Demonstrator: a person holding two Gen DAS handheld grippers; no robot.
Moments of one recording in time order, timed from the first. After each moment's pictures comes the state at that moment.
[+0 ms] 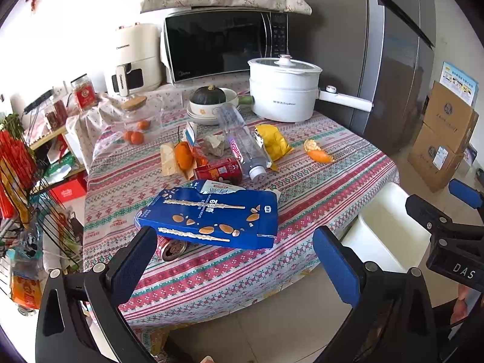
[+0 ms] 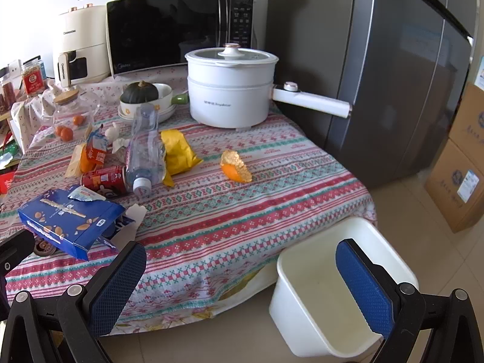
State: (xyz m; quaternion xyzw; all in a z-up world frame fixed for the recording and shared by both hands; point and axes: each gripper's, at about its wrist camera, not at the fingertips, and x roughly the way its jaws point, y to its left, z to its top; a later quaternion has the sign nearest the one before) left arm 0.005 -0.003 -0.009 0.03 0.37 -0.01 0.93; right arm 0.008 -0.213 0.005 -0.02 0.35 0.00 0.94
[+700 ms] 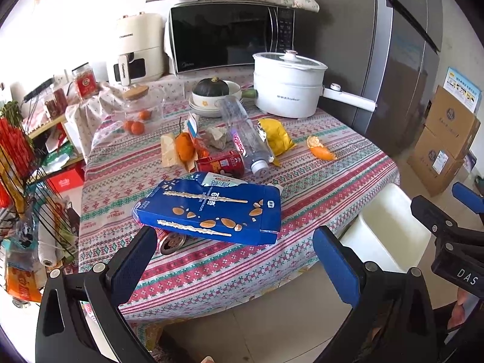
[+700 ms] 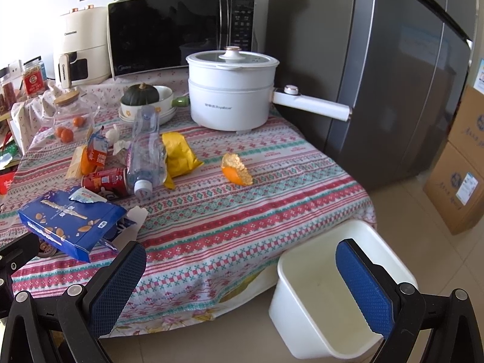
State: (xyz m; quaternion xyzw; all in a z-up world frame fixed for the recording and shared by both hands) left arm 0.008 0.002 -0.012 0.01 0.38 -0.01 0.92; right arm 0.005 -0.209 0.006 -0.03 0.34 0.00 0.94
